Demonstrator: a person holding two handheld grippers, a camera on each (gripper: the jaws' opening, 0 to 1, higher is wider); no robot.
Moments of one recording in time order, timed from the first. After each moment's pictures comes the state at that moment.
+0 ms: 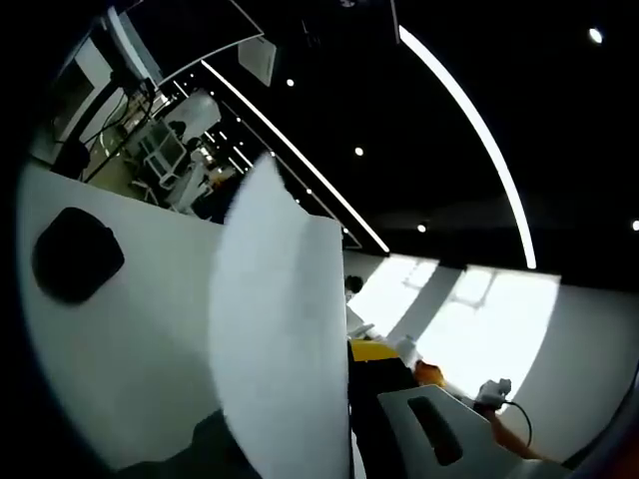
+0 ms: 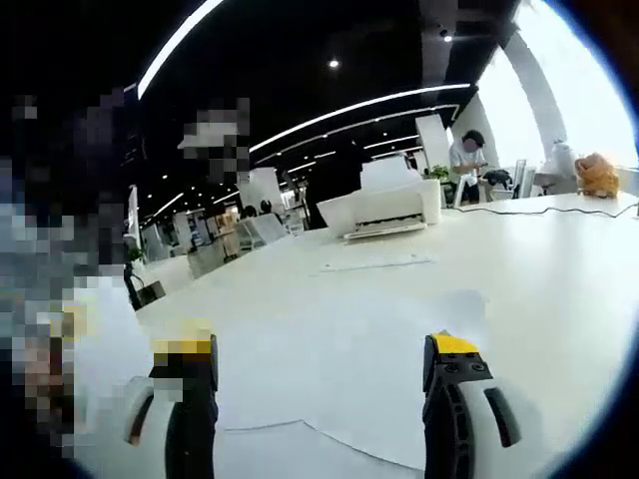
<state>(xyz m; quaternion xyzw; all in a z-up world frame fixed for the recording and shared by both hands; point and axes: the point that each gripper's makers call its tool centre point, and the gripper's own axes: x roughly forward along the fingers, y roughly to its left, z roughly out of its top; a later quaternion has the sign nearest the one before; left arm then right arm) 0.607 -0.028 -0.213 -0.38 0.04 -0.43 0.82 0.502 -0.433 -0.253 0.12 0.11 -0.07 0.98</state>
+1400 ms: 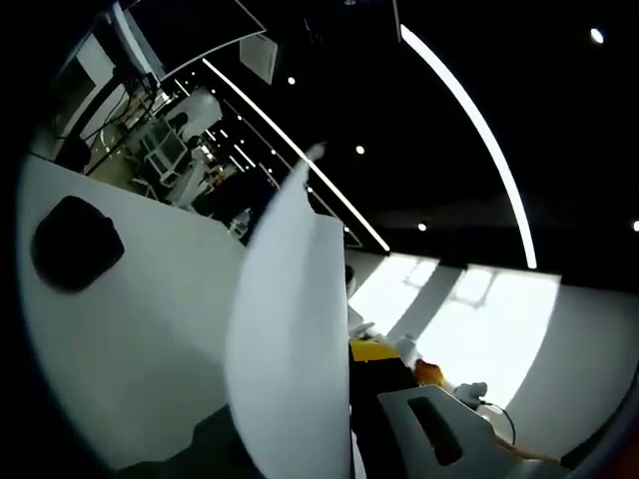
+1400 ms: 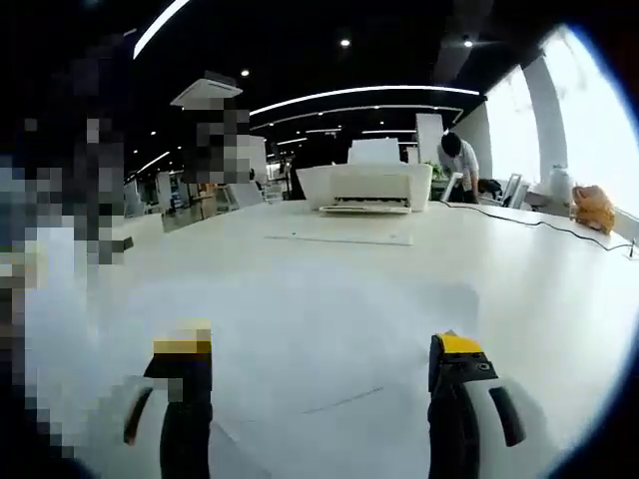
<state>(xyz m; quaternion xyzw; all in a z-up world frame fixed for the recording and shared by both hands) 0.605 -0.033 -0.218 -0.38 0.05 -0.43 0.82 0.522 -0.452 -0.298 0.05 0.16 -0.10 0.98</state>
